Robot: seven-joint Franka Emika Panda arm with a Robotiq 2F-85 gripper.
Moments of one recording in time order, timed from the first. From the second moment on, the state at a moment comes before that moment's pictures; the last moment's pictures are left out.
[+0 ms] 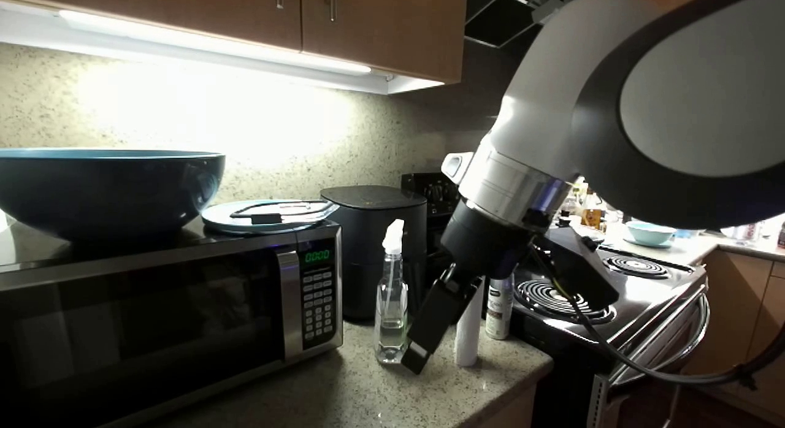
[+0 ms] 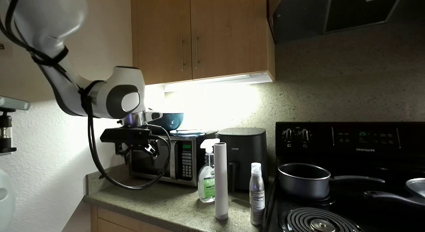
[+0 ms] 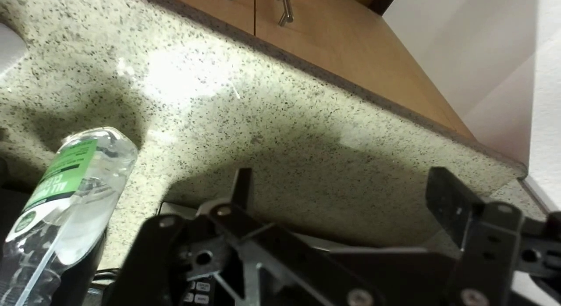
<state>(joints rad) 0.32 -0.18 0.07 -2.54 0.19 2.74 -0.19</state>
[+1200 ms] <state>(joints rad) 0.43 0.16 0.12 -2.41 0.40 3.44 -0.14</state>
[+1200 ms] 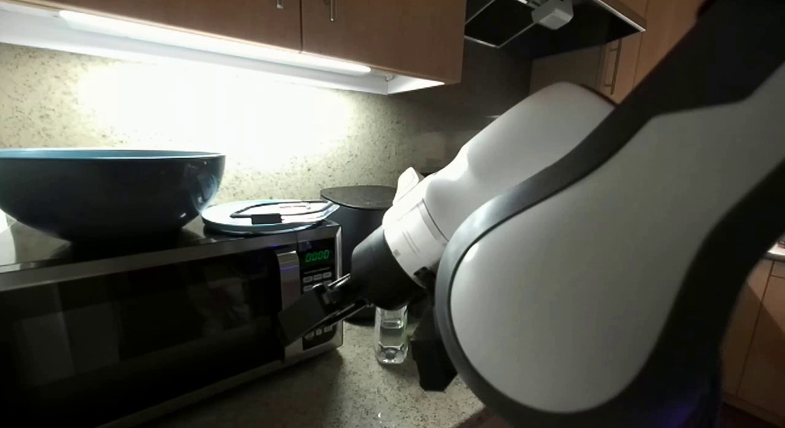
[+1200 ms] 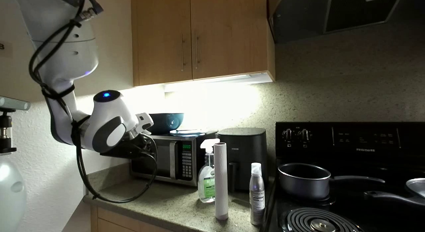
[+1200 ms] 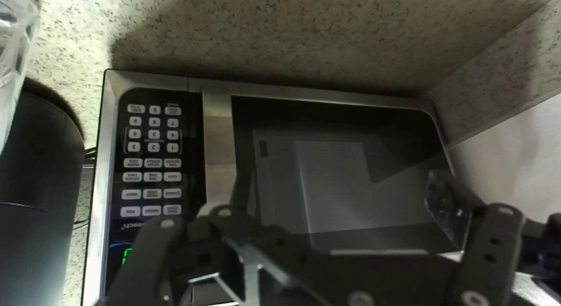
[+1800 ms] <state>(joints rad) 0.50 0.19 -0.01 -2.31 0.41 3.45 -0.16</state>
